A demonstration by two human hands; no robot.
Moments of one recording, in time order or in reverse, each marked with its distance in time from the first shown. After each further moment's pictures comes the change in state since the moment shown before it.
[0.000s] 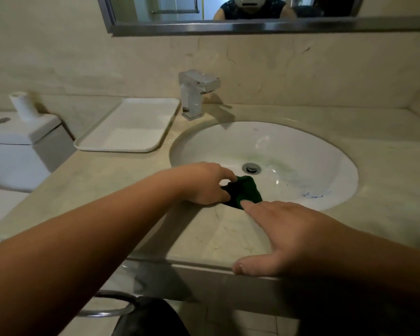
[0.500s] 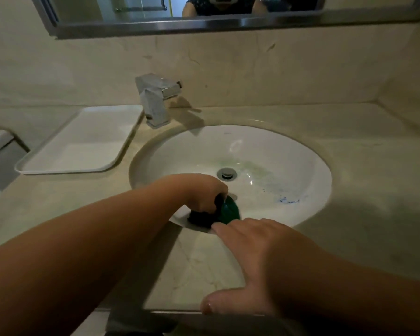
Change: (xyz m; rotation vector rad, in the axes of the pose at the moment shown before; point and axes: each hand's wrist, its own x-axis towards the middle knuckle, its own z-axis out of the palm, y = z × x) left_hand 0.094 0.027 0.010 0.145 -0.209 0.089; right_hand 0.001 0.023 0.010 -0.048 0.084 -0.078
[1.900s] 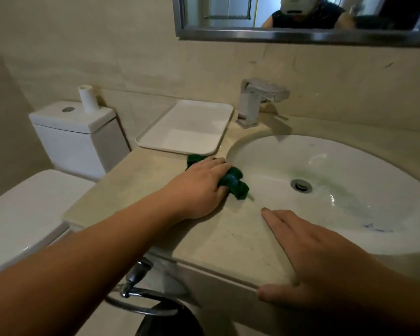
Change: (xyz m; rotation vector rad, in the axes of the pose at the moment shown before) left_hand -0.164 -0.111 0.058 -0.289 0.607 -0.204; right_hand 0.054 -0.068 -0.002 -0.141 -0.082 -0.039
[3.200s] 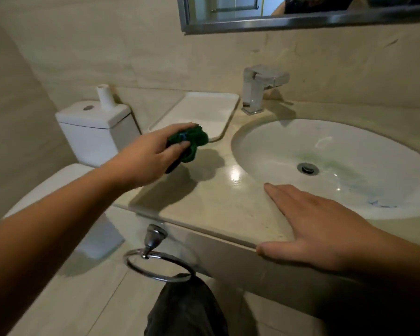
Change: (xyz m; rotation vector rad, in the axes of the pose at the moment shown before) left_hand -0.082 -0.025 -0.070 -0.236 0.150 -0.117; right_hand -0.016 0.000 0.002 0.117 0.114 0.002
